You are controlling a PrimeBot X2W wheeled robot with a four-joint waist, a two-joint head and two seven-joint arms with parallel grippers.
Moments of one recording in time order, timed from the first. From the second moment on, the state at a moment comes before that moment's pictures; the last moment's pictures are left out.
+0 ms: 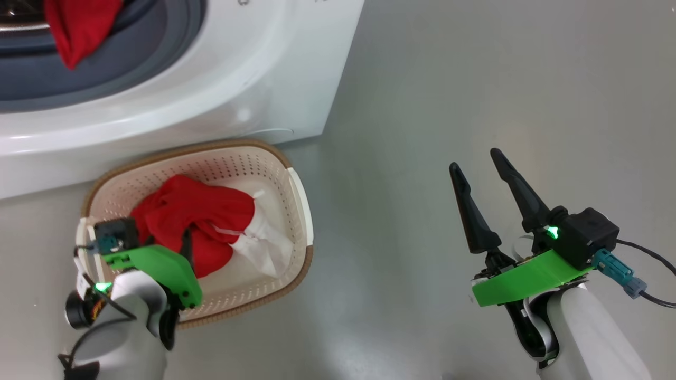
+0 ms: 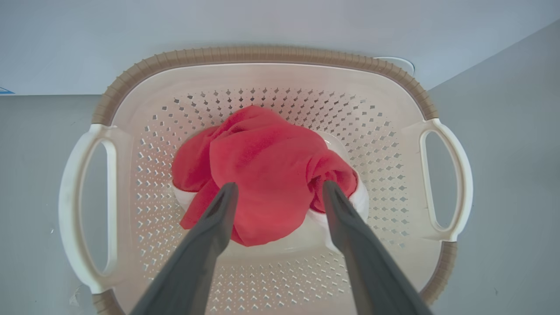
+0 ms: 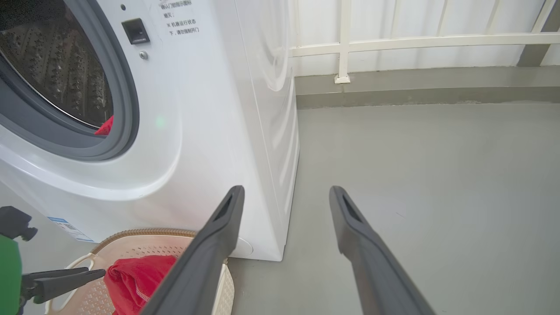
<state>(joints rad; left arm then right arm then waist) -0.79 0.07 -0.15 1.29 -0.43 -0.06 -0.15 -0.29 -0.05 0.16 0.19 0.31 0.13 -0.26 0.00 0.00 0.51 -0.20</state>
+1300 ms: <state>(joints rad) -0.18 0.04 -0.04 0.20 -0.29 0.02 -0.25 -0.09 -0.05 0.02 0.17 0.17 0.13 -0.26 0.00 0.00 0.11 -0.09</state>
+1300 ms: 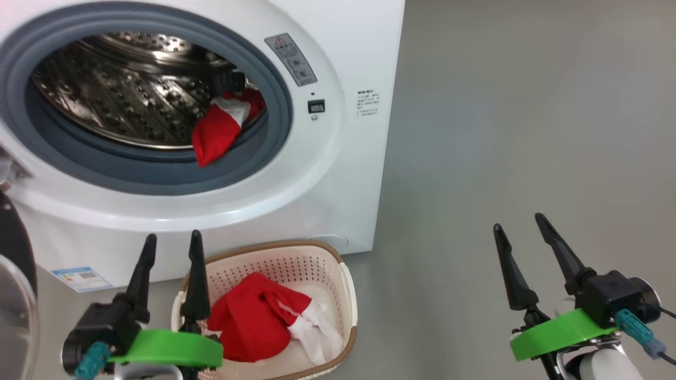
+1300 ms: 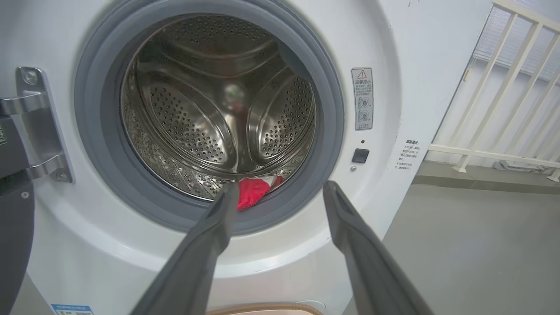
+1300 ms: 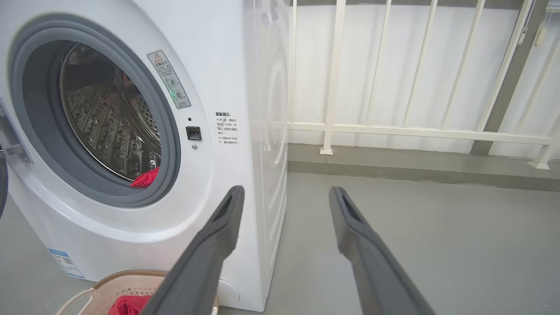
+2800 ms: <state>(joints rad) 0.02 0.05 -0.06 0.17 -0.28 0.03 -0.25 0.10 -0.04 -0.03 0.03 0.15 0.13 -0.26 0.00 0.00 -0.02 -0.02</state>
